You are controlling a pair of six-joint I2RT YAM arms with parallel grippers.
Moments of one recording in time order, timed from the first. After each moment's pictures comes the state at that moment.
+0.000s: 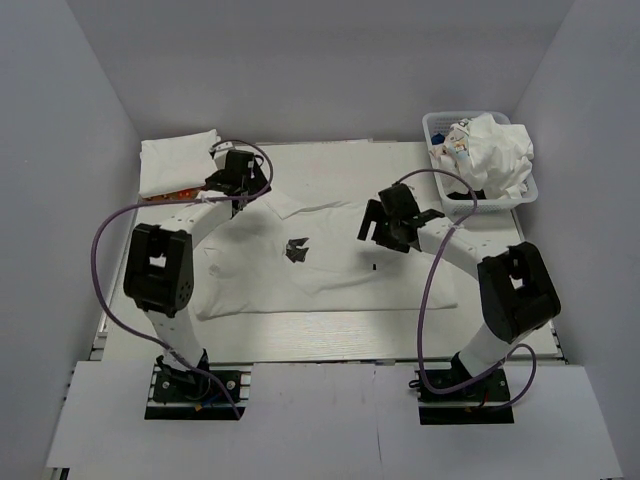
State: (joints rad) left arm -0.28 1.77 1.26 -0.21 -0.37 -0.61; right arm 0.50 1.63 1.01 -0.31 0.05 0.66
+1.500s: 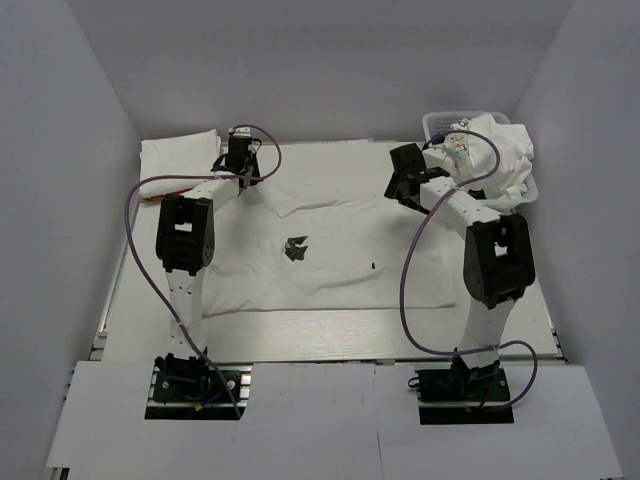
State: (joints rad) left arm -0.18 2.28 1.73 -0.10 -0.16 -0.25; right arm 0.35 1.87 1.45 -0.55 0.49 0.65
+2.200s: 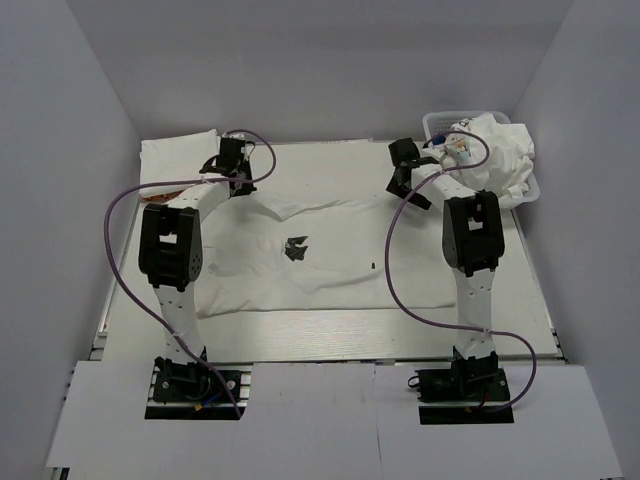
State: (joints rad) left arm -0.17 2.07 1.59 -0.29 -0.14 -0.24; right arm 0.28 2.24 1.78 -0.61 0.51 0.70
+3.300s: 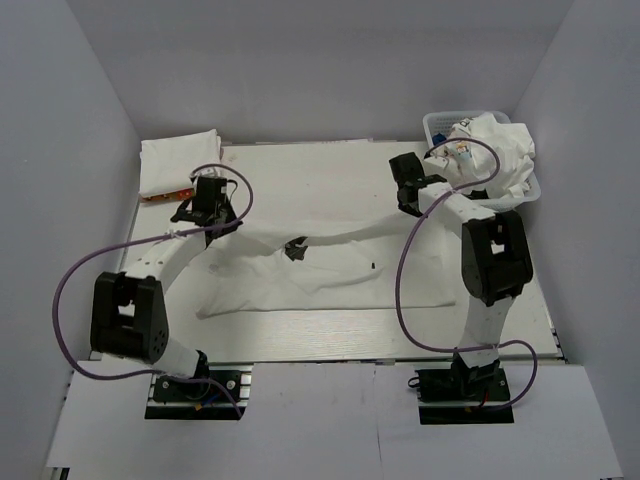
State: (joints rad) left arm -0.19 1.50 1.02 -0.32 -0.19 -0.50; right arm 0.34 1.94 1.42 -0.51 0.57 0.65
